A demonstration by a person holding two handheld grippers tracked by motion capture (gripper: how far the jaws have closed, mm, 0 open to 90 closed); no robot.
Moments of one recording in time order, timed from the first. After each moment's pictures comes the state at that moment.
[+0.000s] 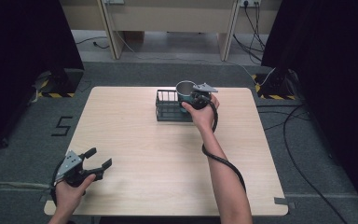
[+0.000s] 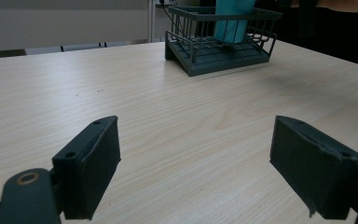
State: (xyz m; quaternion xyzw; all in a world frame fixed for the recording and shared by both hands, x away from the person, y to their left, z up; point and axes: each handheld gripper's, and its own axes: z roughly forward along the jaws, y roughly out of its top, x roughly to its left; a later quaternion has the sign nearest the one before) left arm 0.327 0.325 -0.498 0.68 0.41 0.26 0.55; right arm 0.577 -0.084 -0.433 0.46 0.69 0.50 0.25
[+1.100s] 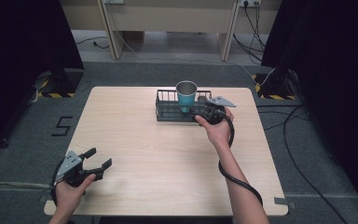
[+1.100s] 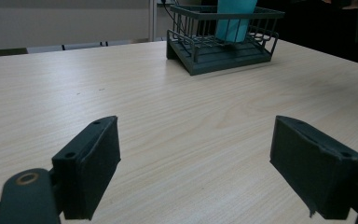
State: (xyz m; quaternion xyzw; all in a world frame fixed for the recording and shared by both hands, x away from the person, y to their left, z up) left arm 0.327 0.326 -0.498 0.68 0.42 0.26 0.55; right arm 0.511 -0.129 -0.429 0.45 0.69 0.51 0.23
